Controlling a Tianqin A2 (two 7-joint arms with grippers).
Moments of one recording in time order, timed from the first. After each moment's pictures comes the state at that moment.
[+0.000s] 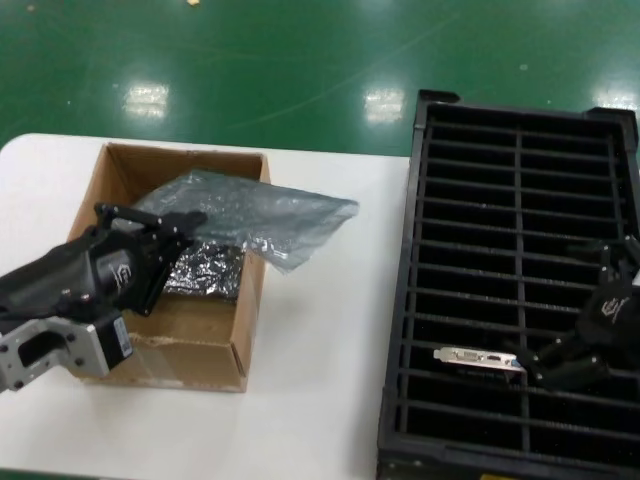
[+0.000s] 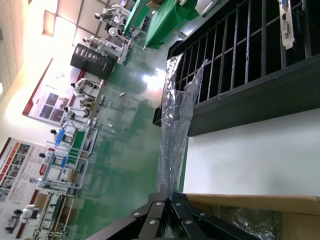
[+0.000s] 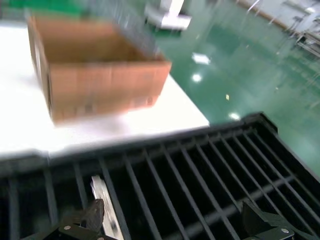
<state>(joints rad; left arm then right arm) -0.19 -0.87 1.66 -1.84 -1.45 0.46 0.31 0.47 0.76 -1.78 1.73 1.19 -0.90 0.62</state>
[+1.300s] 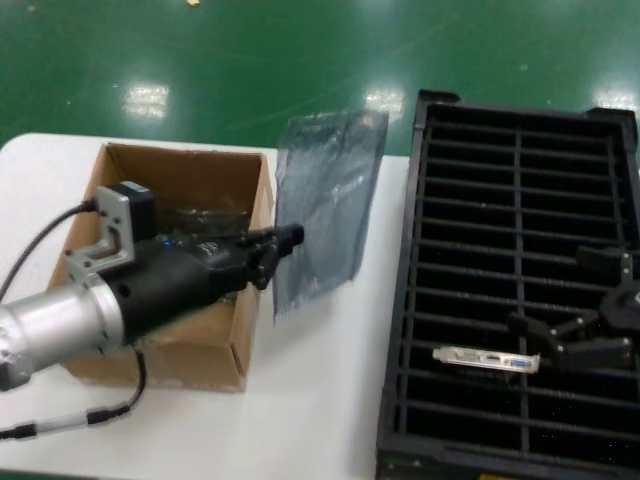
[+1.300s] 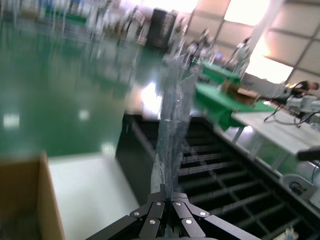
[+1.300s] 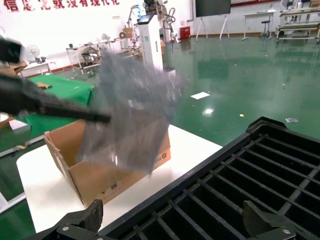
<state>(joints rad) -0.61 -0.82 2.12 -1.51 -1.85 0.51 -0.74 0.40 0.66 -1.49 1.53 1.62 -1.06 0.55</state>
